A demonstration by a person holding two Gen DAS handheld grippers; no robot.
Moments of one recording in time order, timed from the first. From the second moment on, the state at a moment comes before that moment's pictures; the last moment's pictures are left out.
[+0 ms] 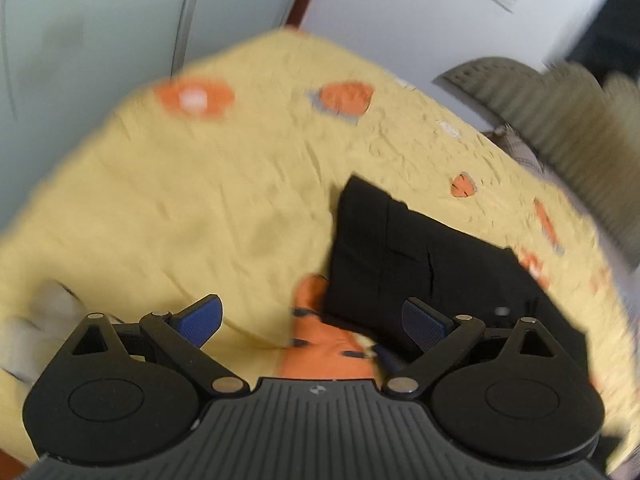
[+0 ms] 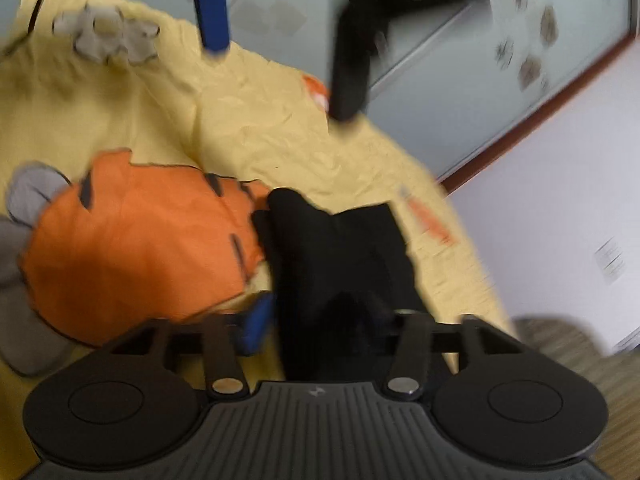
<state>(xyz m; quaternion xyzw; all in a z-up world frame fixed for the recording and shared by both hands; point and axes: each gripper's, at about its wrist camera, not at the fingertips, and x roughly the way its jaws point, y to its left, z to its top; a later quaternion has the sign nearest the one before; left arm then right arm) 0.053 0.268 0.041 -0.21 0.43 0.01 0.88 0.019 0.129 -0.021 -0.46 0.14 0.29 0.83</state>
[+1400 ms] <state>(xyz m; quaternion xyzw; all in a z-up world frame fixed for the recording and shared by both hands) 0.170 0.247 -0.031 -0.37 0.44 -0.06 0.82 0.102 -0.009 0.055 0.05 0.27 0.30 0.91</state>
